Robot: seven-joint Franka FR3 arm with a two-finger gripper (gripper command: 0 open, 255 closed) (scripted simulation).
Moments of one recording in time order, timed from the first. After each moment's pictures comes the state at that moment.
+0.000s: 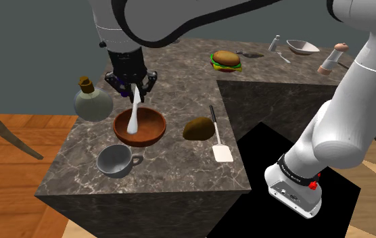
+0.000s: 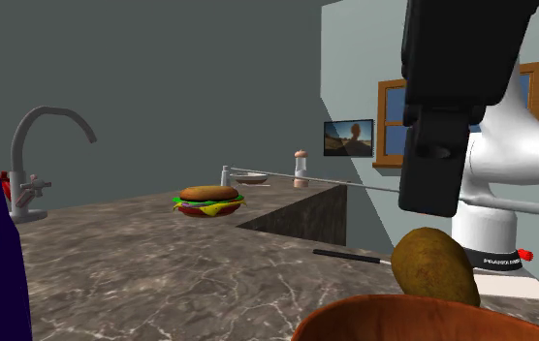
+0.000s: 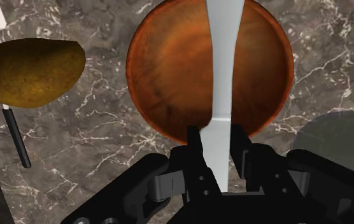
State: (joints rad) arm 0.24 0.15 0.54 -1.75 -0.18 1.84 1.43
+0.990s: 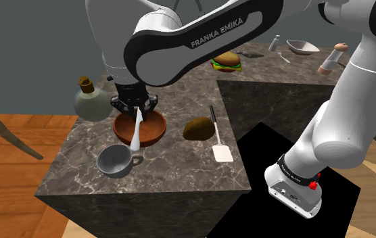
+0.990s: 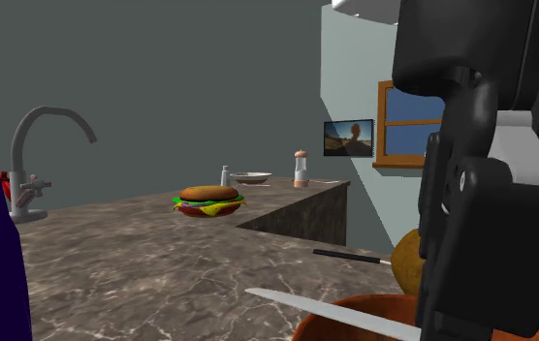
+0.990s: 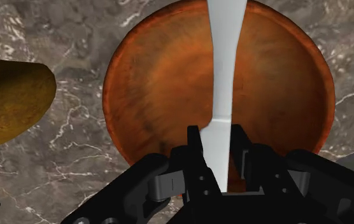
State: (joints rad) arm 0.25 0.19 0.54 -1.89 -0.21 2.01 1.49
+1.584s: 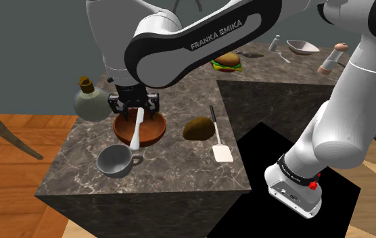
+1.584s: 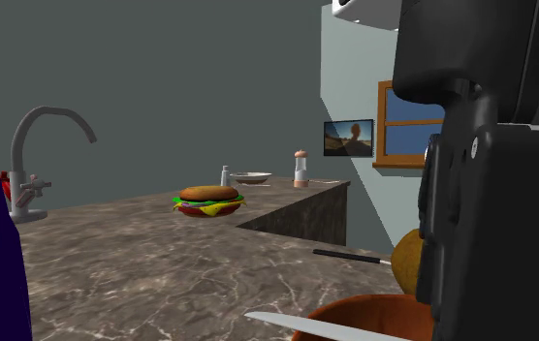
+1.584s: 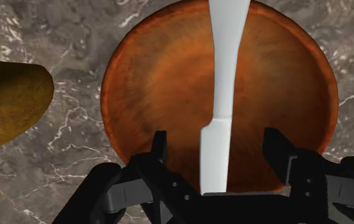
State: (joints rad) arm 0.25 0.19 0.54 -1.89 -0.21 2.02 1.49
